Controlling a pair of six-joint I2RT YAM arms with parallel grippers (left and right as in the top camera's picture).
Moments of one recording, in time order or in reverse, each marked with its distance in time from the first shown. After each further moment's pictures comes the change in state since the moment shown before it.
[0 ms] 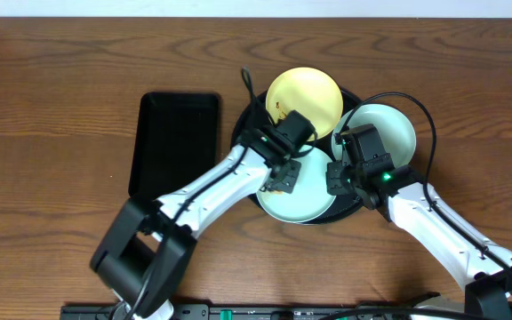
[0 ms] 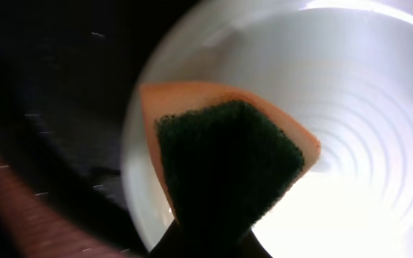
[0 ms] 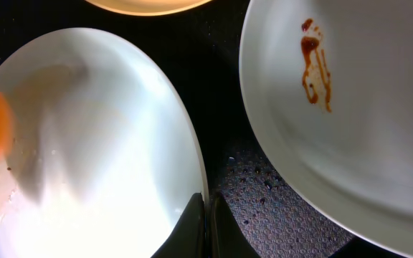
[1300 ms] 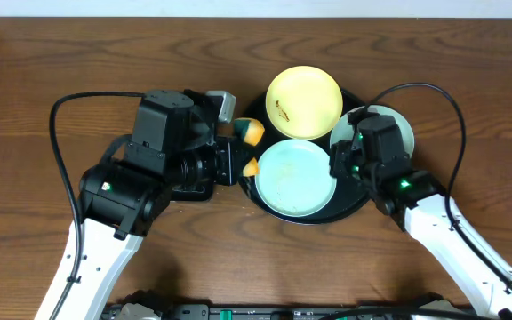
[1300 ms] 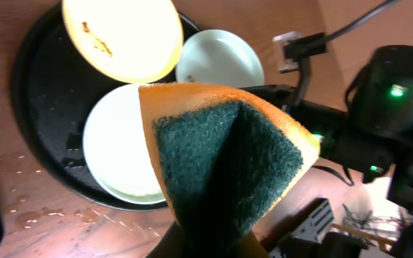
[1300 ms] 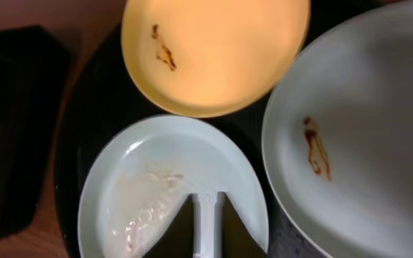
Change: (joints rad) left arm 0.319 -0.647 0.011 -0.116 0.527 -0.044; right arm -0.030 -0.133 0.010 0.109 -0.050 0.119
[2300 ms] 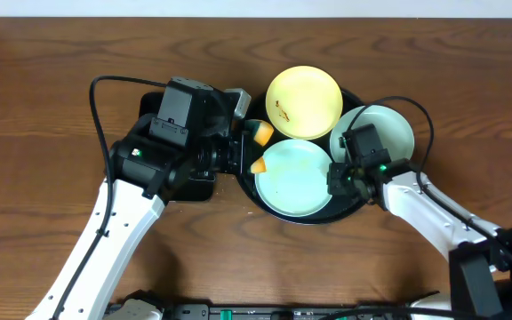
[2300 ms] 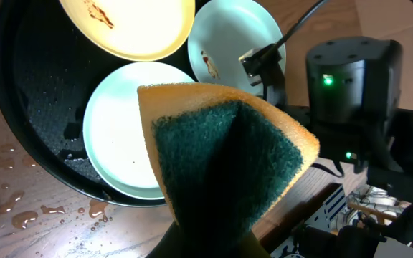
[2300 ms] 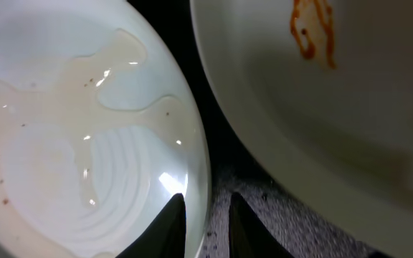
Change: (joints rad) left arm 0.000 0.148 0.000 0.006 0.024 0.053; right arm -0.014 0.261 0.002 -0.116 -0.018 -0.013
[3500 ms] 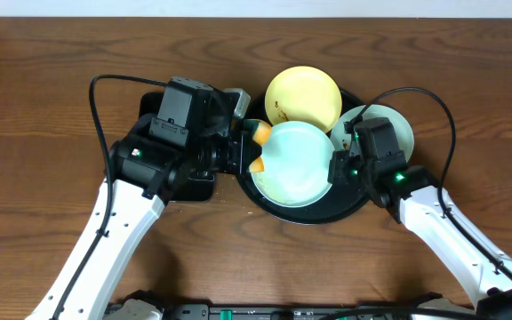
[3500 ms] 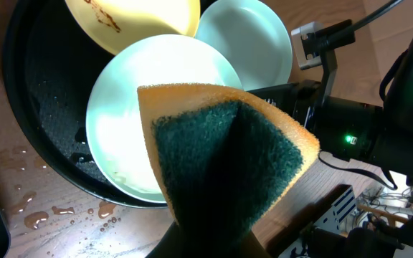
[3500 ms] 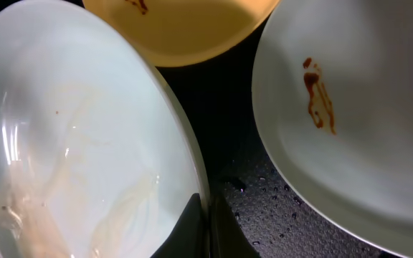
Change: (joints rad) left arm 0.000 0.000 0.000 -0.003 -0.022 0.018; right arm -0.002 -0.191 0.000 0.050 -0.033 0.014
